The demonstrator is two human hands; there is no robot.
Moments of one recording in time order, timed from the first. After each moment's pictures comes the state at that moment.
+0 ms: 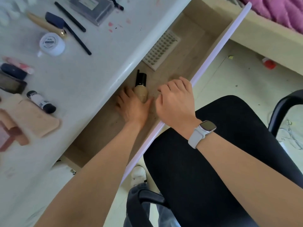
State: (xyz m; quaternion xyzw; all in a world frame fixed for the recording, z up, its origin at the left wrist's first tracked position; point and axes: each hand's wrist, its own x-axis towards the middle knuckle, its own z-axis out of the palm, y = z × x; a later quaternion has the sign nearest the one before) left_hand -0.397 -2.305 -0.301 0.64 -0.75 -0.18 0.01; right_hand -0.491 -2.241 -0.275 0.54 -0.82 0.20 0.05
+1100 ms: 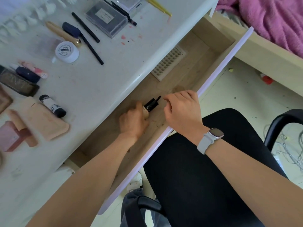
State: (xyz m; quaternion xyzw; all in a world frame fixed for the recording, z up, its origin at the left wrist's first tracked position) left_hand -0.375 -2.306 -0.283 0.53 -0.83 -0.15 -0.08; right_hand -0.507 -2.239 -0.266 0.58 -0.79 0.21 -0.04
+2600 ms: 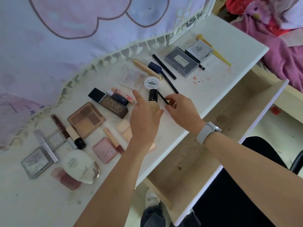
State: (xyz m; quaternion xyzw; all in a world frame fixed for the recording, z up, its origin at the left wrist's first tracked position) left_hand -0.260 -2.410 -0.156 0.62 -0.71 -0.30 0.13; right_hand -0.380 -2.386 -0.179 0.51 -0.78 0.25 -0.26
